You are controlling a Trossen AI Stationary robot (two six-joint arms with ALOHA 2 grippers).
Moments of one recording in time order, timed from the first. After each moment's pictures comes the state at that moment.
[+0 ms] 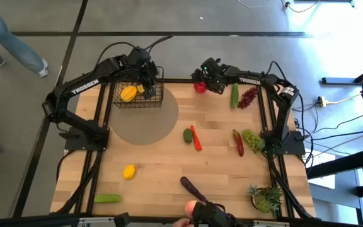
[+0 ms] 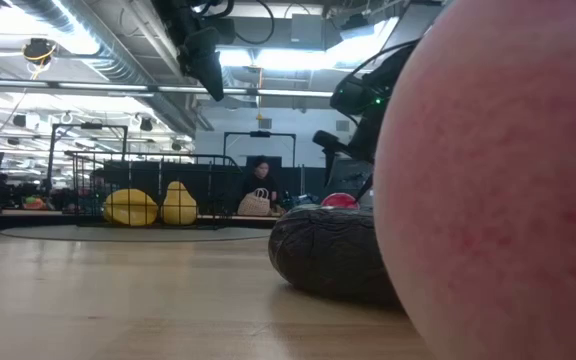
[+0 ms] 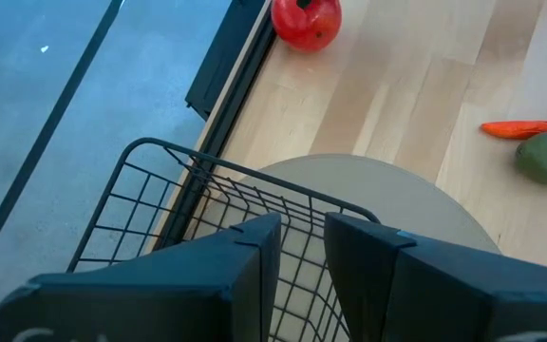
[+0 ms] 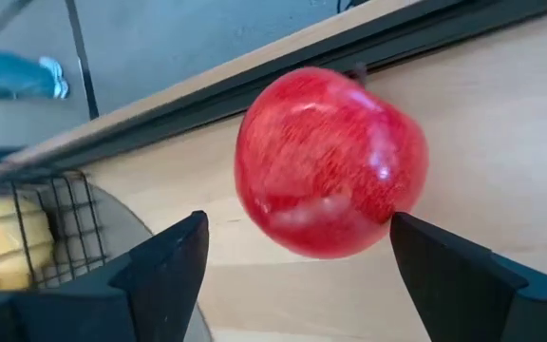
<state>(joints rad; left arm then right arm) 0.61 1.40 1.42 -0.84 -0.04 0.24 -0.67 1.90 1.36 -0.46 0.01 1.24</state>
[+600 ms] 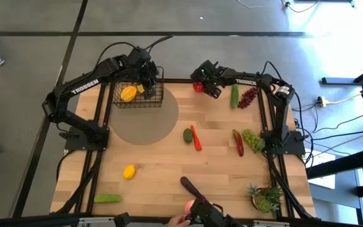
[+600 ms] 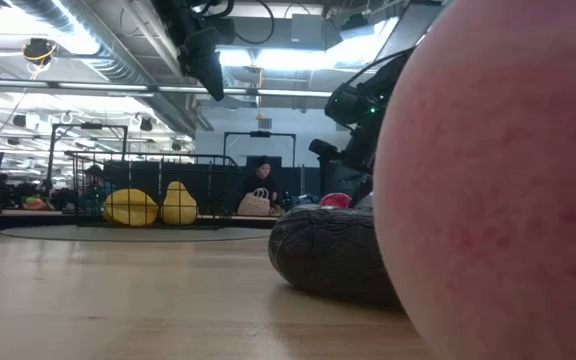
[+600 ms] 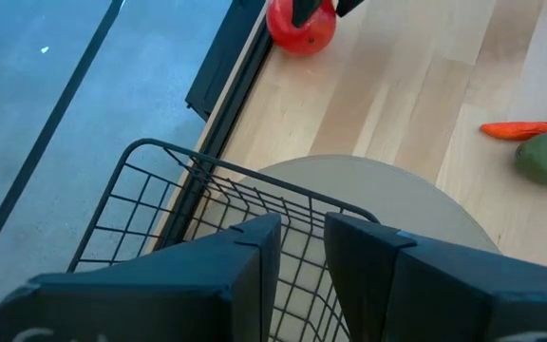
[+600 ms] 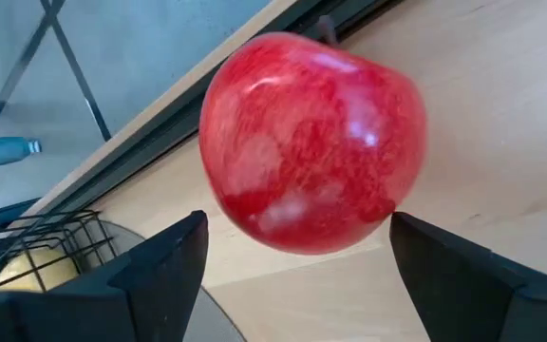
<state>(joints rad) 0.61 1.40 1.42 -0.83 -0.04 0.24 -0.65 1.95 1.36 -0.40 0.00 1.46</state>
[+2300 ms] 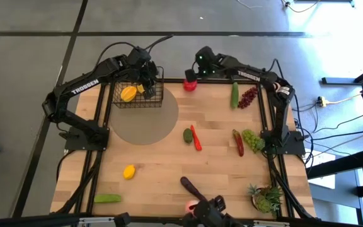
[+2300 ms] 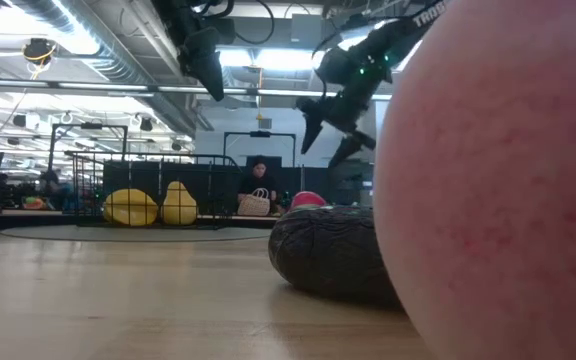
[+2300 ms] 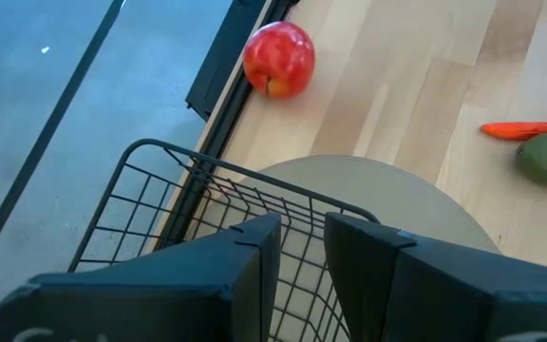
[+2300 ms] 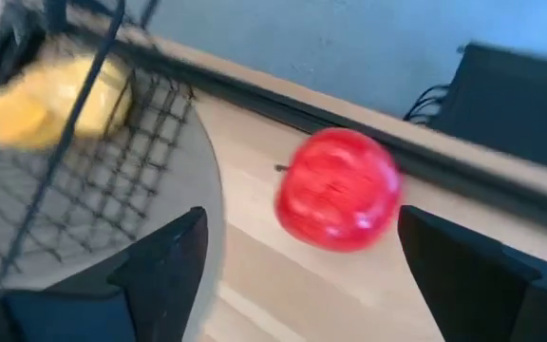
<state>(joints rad) 0.61 1.40 1.42 -0.83 -0.04 0.24 -0.64 1.95 1.67 -0.62 -0.05 0.52</state>
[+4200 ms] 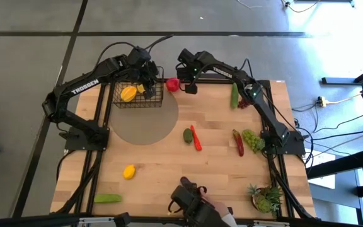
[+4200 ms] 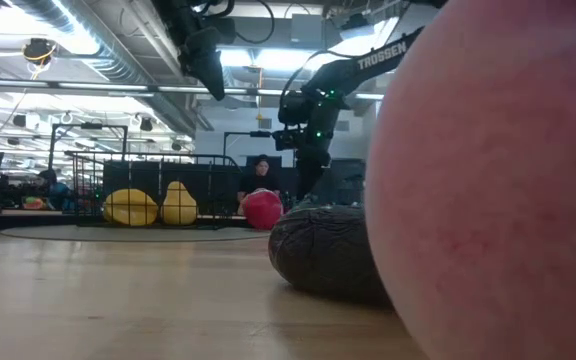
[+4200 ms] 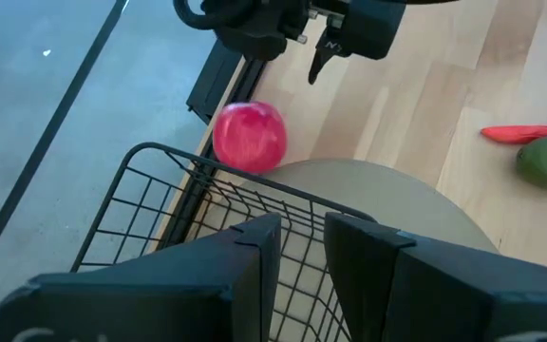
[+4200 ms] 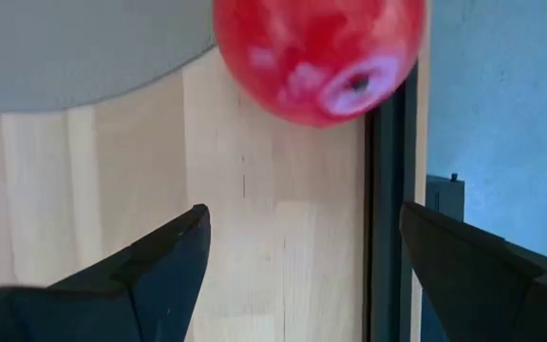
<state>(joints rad) 0.61 1.40 1.42 -0.82 -0.04 0.24 -0.63 2.46 2.33 -1.11 -0.10 -0.61</state>
